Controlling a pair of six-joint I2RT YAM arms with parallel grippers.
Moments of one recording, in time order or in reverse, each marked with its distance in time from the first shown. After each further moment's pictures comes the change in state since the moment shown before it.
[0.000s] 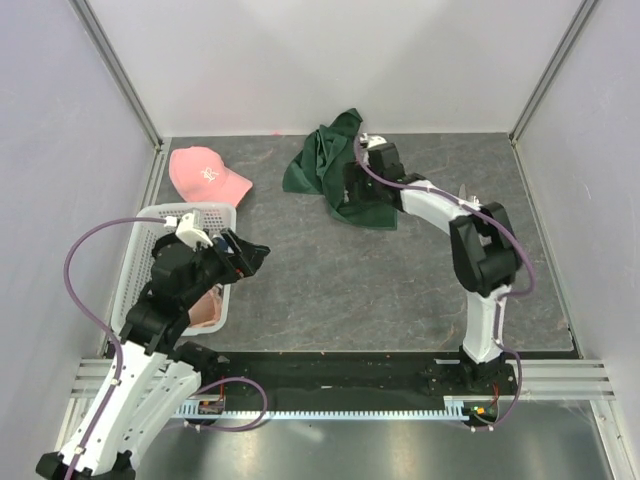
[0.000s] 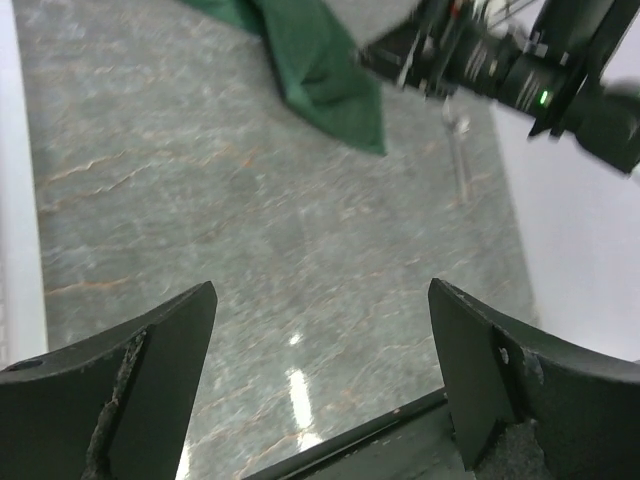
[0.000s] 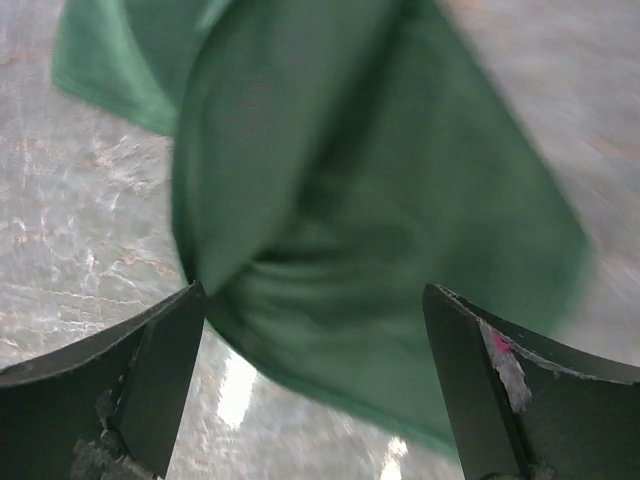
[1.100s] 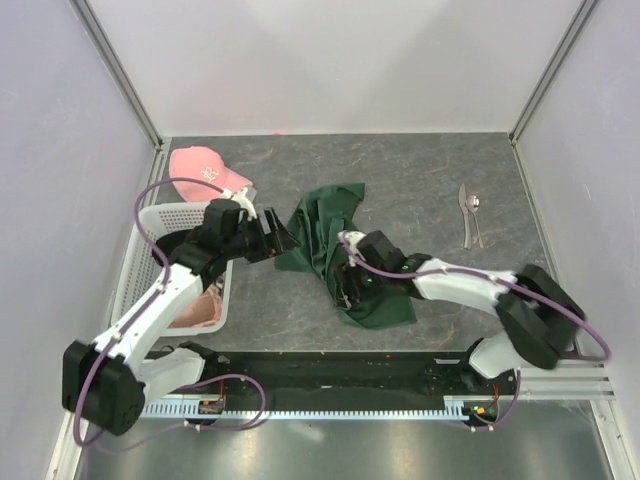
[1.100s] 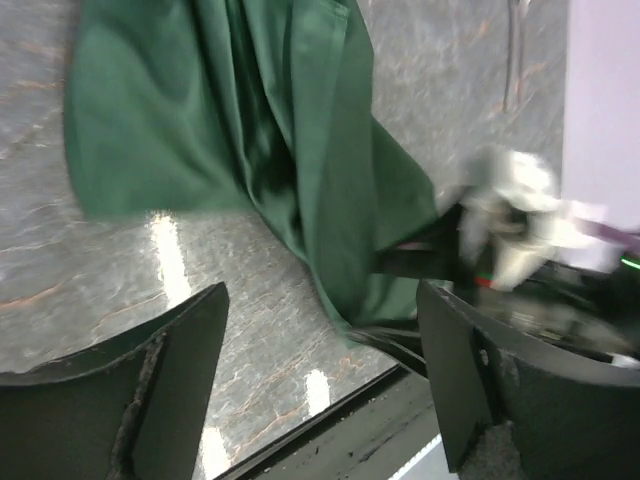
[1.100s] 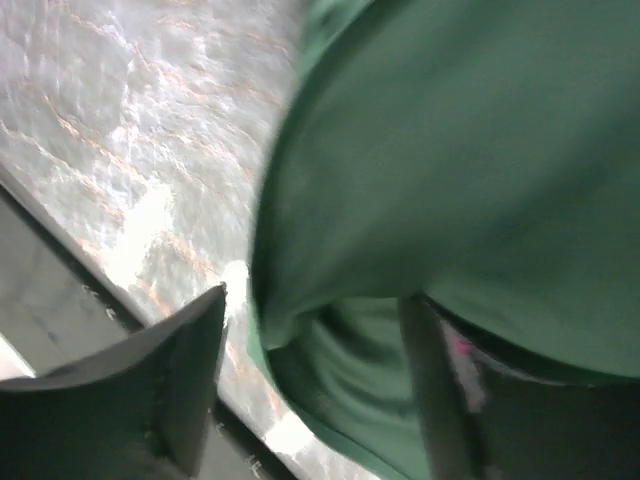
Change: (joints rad) left arm -0.013 0.542 0.109 0.127 0.211 0.028; right arm 0.381 -0.439 -0.643 -0.026 -0.249 0.093
